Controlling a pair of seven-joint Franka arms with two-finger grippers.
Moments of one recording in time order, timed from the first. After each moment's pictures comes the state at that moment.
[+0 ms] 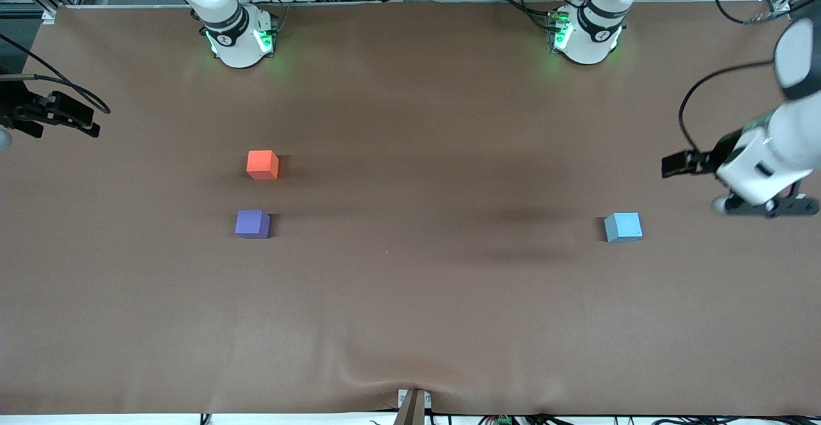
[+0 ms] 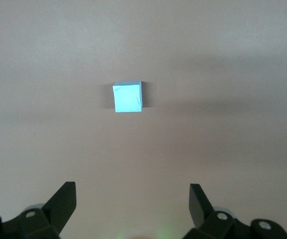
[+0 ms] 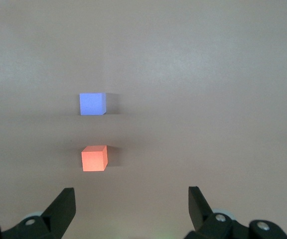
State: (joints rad) left arm -0.02 0.27 -0.05 -1.48 0.01 1.54 -0.06; right arm -0.01 -0.01 -0.04 -1.57 0.00 1.51 -0.05
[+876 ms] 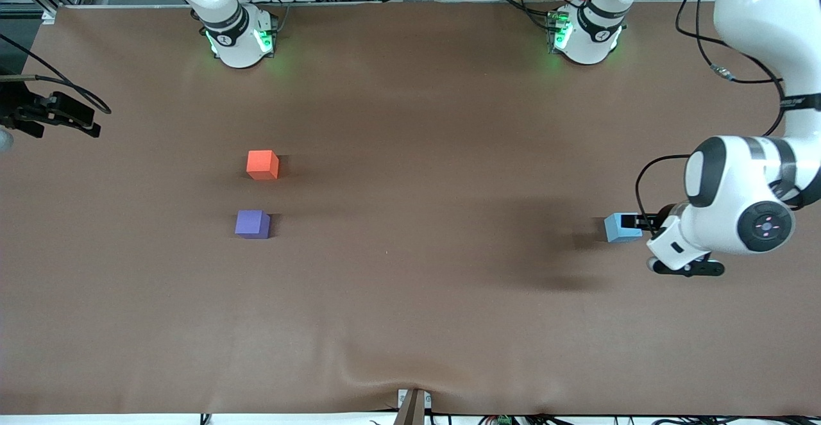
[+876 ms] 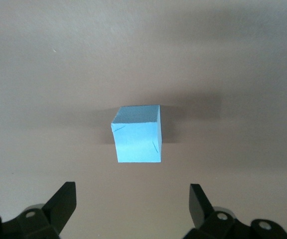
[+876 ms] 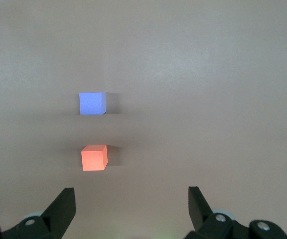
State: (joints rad) left arm -0.03 0.54 -0.05 -1.57 0.11 1.79 -0.06; right arm -0.01 -0.01 -0.04 -1.58 0.00 1.51 -0.05
